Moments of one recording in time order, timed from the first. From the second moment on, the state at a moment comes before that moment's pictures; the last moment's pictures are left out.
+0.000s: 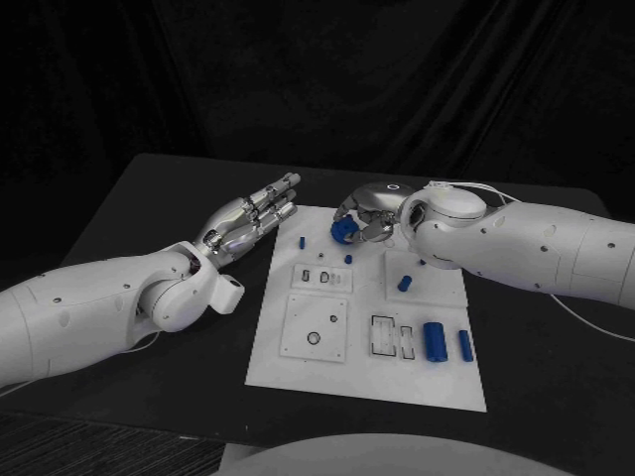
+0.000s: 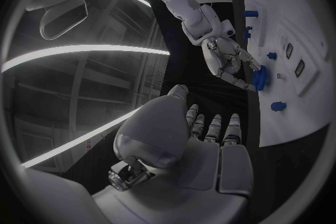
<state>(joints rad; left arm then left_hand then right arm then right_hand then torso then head) 1.18 -0.82 -0.22 1.43 -0.25 -0.02 0.66 1.44 0.28 -0.11 0.24 0.55 0.21 -0.01 0.03 0.03 0.00 -0.06 0.01 0.00 0.00 0.09 0.00 0.00 0.17 0.00 0.20 0.00 0.00 1.31 -0.53 -0.22 1.21 -1.47 -0.23 -0.07 1.29 -0.05 0.22 0.09 0.33 0.74 0.01 0.07 0.23 1.47 -0.05 1.57 1.31 1.47 -0.08 1.57 1.31 0.02 1.47 0.04 1.49 1.31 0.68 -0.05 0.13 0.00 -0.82</state>
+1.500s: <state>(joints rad) 1.18 -0.83 -0.22 1.44 -0.25 -0.02 0.66 1.44 0.28 -0.08 0.22 0.55 0.21 0.00 0.03 0.03 0.00 -0.05 0.01 0.00 0.00 0.10 0.00 0.00 0.17 0.01 0.21 0.00 0.00 1.31 -0.55 -0.22 1.21 -1.47 -0.27 -0.05 1.28 -0.02 0.18 0.10 0.16 0.75 0.04 0.07 0.15 1.47 -0.04 1.57 1.31 1.47 -0.09 1.57 1.31 0.02 1.47 0.02 1.49 1.31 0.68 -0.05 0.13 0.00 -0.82</state>
